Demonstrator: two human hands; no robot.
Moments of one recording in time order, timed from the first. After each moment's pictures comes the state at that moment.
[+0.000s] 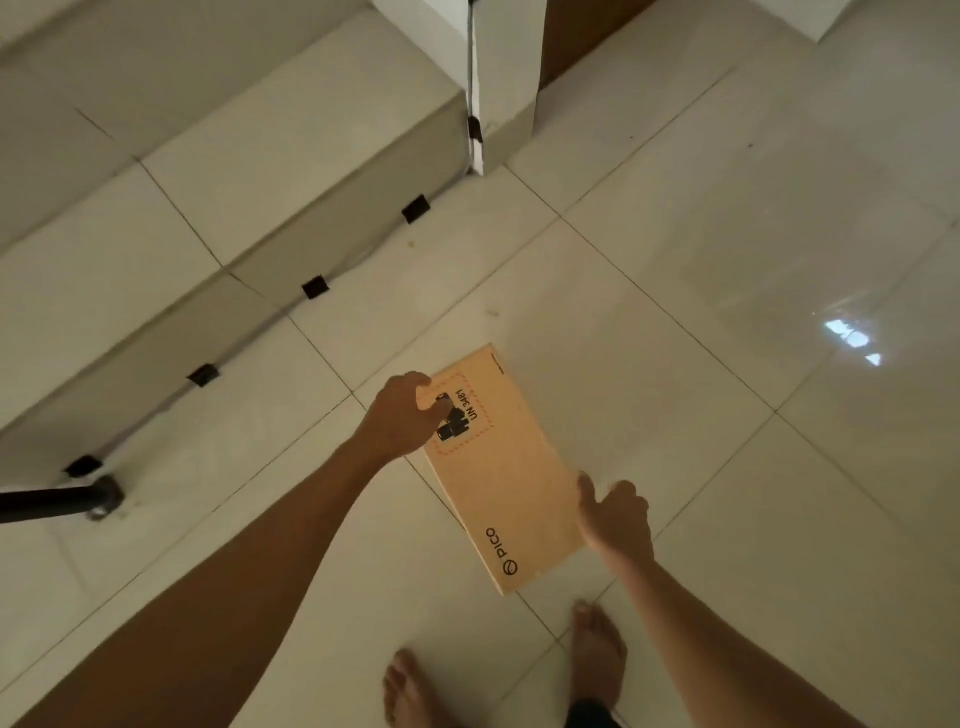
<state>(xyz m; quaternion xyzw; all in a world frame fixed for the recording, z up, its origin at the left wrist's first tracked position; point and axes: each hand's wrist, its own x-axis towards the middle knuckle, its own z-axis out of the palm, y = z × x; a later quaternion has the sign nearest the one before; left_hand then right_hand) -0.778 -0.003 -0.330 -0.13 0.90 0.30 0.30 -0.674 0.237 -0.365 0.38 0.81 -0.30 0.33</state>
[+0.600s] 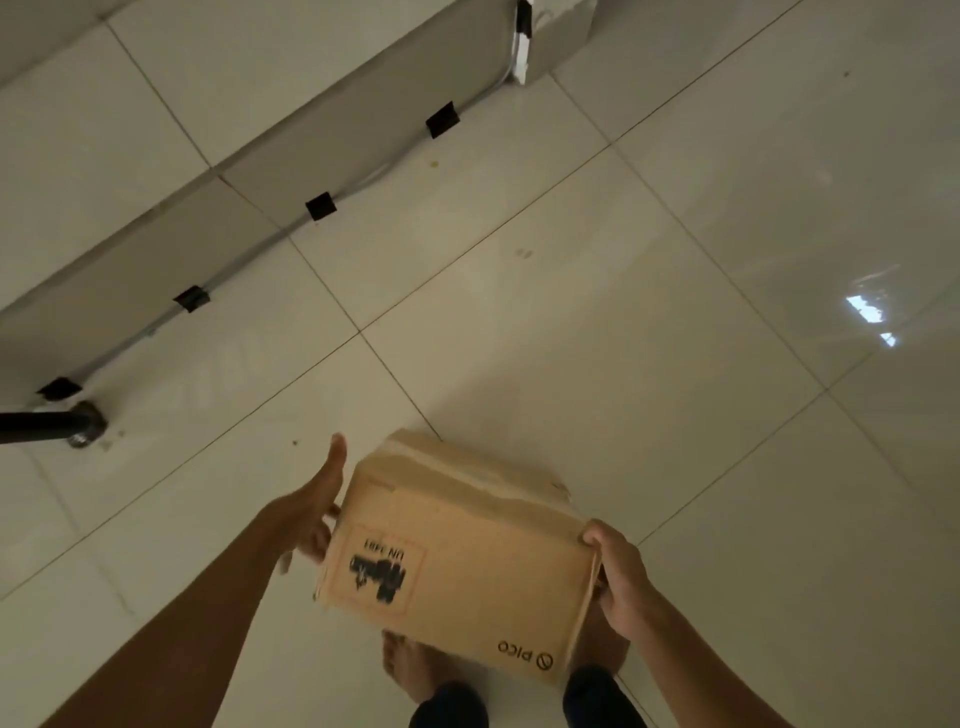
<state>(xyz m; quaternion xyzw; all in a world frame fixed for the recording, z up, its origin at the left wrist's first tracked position) -0.659 -0.109 -0.394 -0.46 0.61 0.27 0.58 -0.602 0.218 -0.428 0.54 0.53 -0.52 0.39</state>
